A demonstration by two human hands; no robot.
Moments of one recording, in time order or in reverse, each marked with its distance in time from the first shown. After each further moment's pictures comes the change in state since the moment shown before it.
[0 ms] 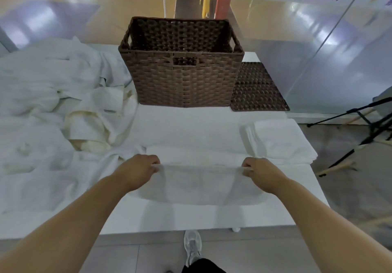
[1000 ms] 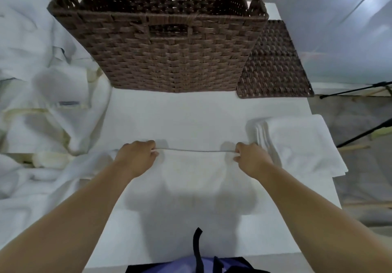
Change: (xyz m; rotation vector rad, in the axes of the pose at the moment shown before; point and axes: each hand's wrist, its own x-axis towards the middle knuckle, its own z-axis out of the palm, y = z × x) left_hand 0.148 -0.005 0.034 0.220 -0.043 -0.127; right_hand 0.152 0.016 0.014 -0.379 -0.131 0.062
